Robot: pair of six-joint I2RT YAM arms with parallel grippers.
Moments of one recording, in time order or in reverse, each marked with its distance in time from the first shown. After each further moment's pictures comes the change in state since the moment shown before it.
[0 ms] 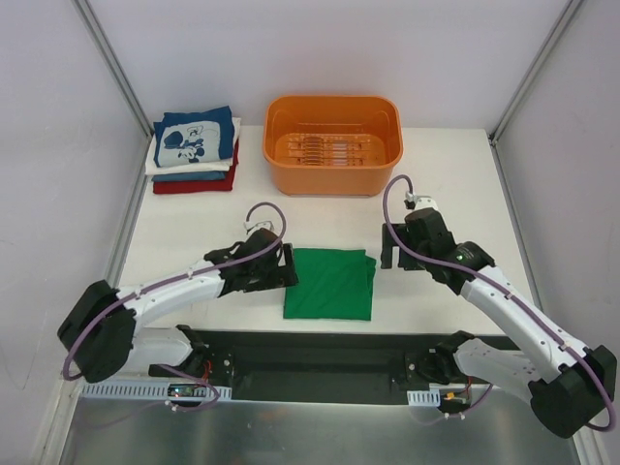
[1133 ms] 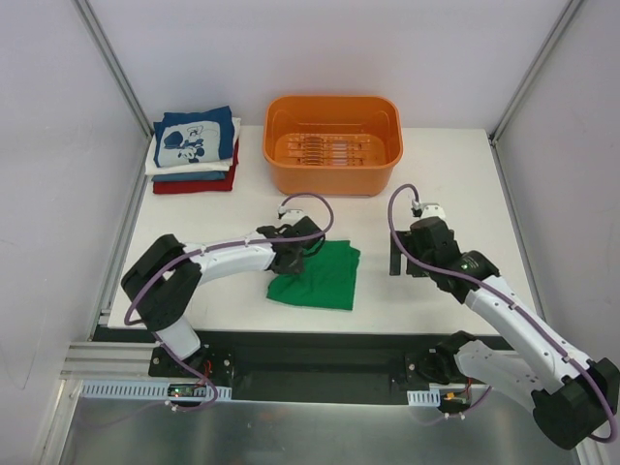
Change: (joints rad) left arm -0.094 0.468 0.373 -0.143 -0.270 0.070; right arm -0.022 -0.068 -0.076 -0.018 0.072 -0.041
